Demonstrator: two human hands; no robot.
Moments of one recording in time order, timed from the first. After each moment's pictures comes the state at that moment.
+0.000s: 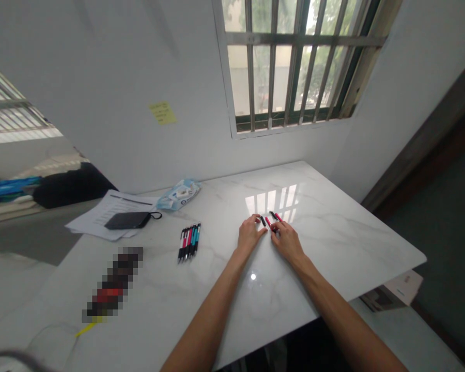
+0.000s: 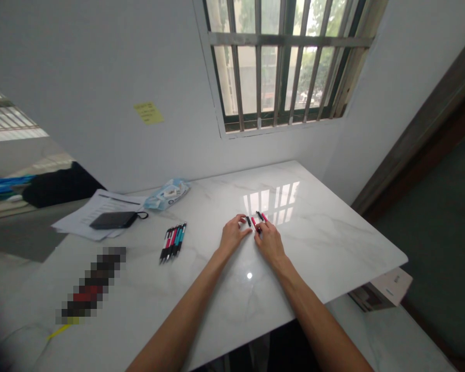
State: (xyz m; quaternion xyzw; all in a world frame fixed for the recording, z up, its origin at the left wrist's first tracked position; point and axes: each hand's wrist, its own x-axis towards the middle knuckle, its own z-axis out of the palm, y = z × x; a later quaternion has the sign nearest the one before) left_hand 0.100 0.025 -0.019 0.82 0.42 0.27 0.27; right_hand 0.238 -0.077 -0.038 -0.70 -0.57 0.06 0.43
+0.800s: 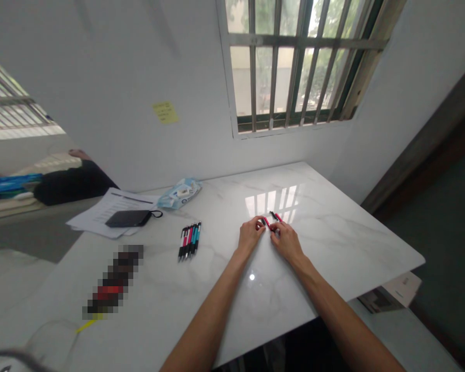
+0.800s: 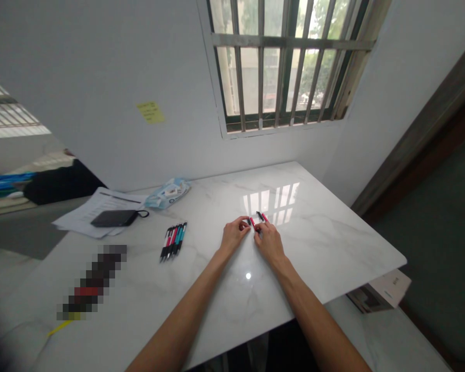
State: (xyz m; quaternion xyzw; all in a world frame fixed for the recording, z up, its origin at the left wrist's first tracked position) left_hand 0.101 0.024 -0.020 0.80 0.41 0.29 0.34; right_hand 0.238 -0.076 -0.037 -0.70 -0.57 0.06 0.42
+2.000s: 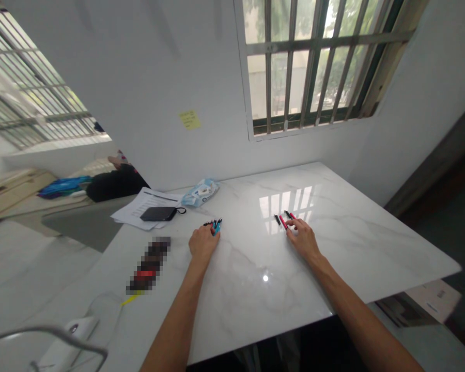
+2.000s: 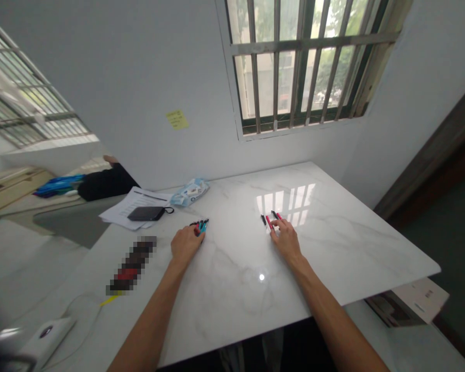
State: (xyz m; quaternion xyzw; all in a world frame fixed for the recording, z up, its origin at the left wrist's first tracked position) left_hand -0.088 0.044 0.030 0.74 0.67 0.07 -0.02; right_hand 0.241 -0.082 -0.040 -0.68 -0.57 0.05 0.46
